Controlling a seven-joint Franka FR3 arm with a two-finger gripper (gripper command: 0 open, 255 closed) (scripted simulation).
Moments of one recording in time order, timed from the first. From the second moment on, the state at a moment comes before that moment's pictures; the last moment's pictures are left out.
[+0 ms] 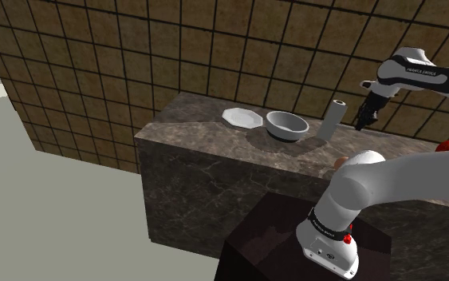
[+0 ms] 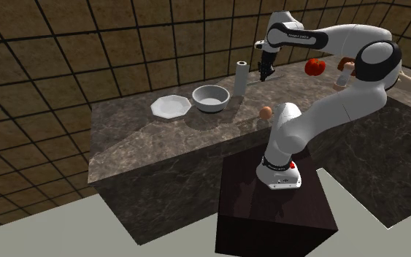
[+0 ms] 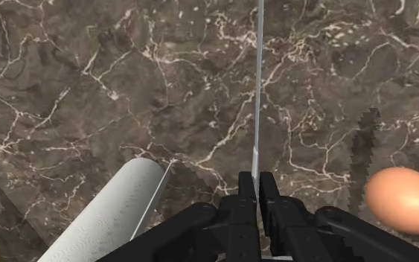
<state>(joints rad) -0.12 -0.86 -1.05 -2.26 -0.67 1.70 -1.40</state>
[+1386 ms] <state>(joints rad) -0.09 -0.85 -1.26 -2.43 -0.81 1.94 -1.36</state>
